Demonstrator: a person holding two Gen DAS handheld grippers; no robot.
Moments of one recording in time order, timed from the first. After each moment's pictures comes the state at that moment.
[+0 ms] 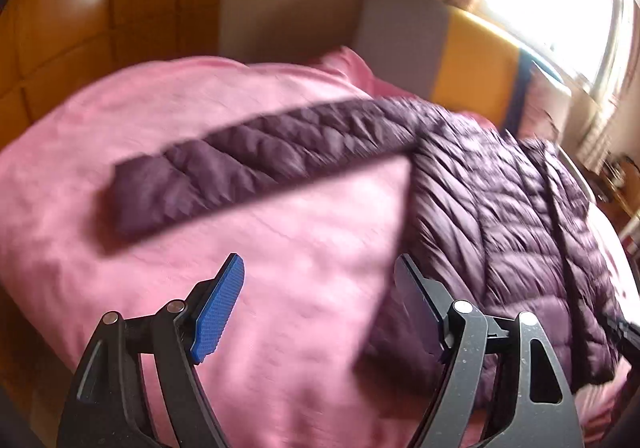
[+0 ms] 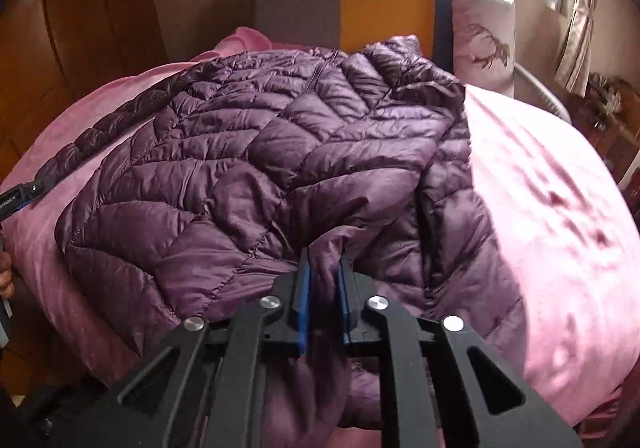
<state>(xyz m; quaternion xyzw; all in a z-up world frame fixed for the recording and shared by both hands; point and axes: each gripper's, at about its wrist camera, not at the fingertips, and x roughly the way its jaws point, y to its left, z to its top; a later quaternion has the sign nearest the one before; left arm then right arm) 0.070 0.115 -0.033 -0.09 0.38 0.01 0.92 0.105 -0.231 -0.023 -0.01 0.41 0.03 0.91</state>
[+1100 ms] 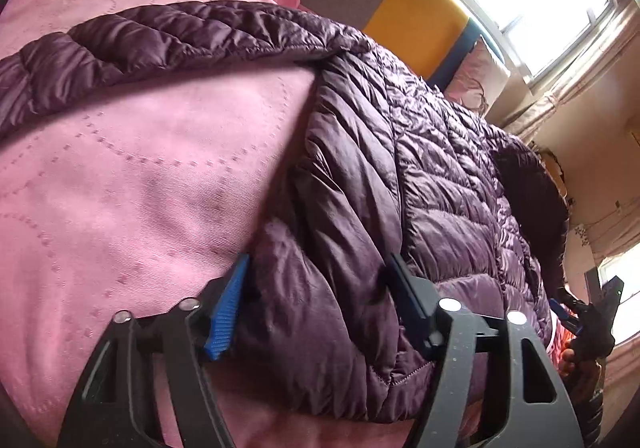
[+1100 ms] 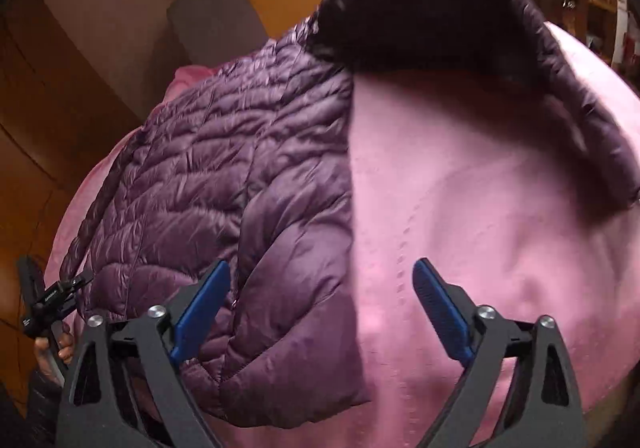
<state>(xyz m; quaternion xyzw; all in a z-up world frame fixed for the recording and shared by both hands) 0.115 0.078 -0.088 -0.20 0.46 -0.16 0.85 0.106 -0.343 -0.048 0.20 0.46 0.02 0.87</state>
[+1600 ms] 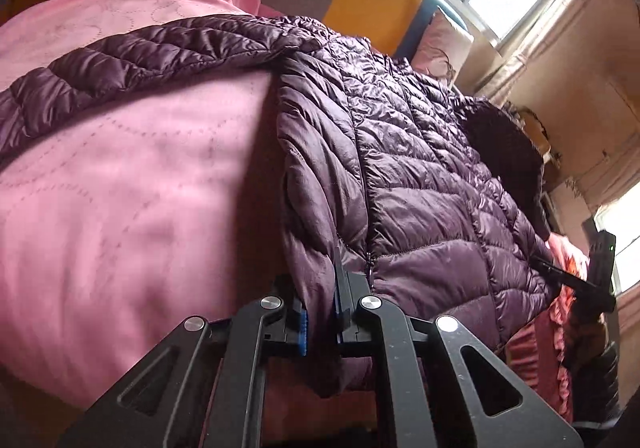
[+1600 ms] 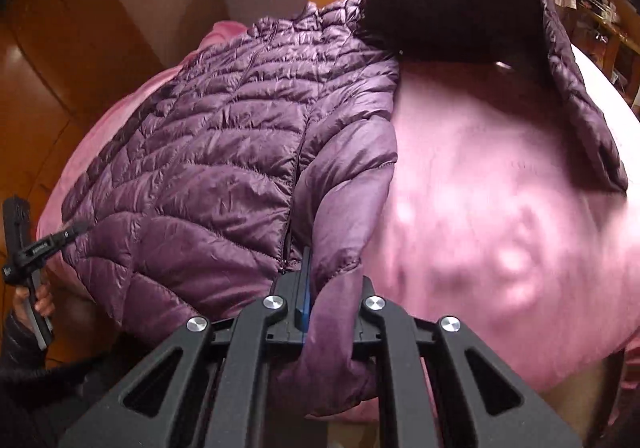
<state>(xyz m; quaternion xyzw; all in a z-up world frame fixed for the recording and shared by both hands) 0.047 0.080 -0.059 -0.14 0.46 -0.21 0.85 0.056 -0.331 -0.043 0.12 0.49 0.07 0.86</state>
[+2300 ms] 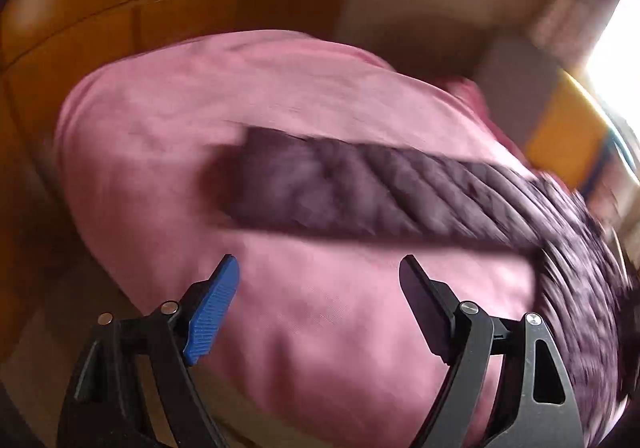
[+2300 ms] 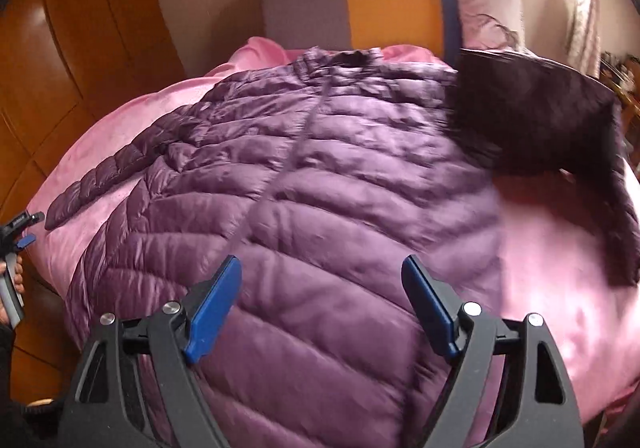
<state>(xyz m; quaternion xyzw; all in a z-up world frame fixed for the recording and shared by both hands) 0.065 0.296 -0.036 -0.20 0.38 0.19 0.88 0.189 -0.234 -0.029 0.05 0.42 0.08 0.90</state>
